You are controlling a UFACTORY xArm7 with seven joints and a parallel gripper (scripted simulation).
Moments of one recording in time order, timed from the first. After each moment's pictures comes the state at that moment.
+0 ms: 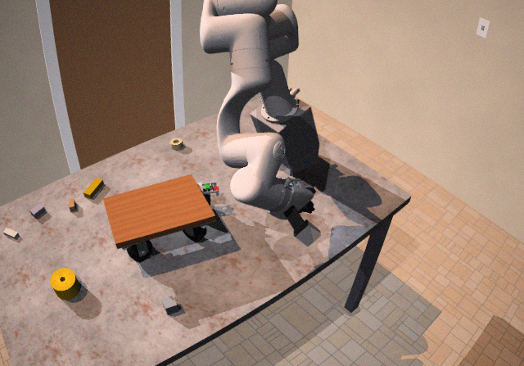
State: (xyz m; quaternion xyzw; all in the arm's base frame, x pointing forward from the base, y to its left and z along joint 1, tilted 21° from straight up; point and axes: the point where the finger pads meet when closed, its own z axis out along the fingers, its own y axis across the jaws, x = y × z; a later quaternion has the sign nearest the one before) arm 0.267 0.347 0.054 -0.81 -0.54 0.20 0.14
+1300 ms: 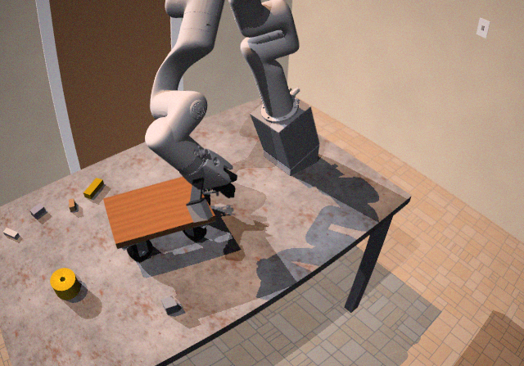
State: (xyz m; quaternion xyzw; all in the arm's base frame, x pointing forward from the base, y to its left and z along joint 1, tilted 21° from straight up) arm 0.378 0.203 0.150 -0.94 -0.32 0.11 0.08
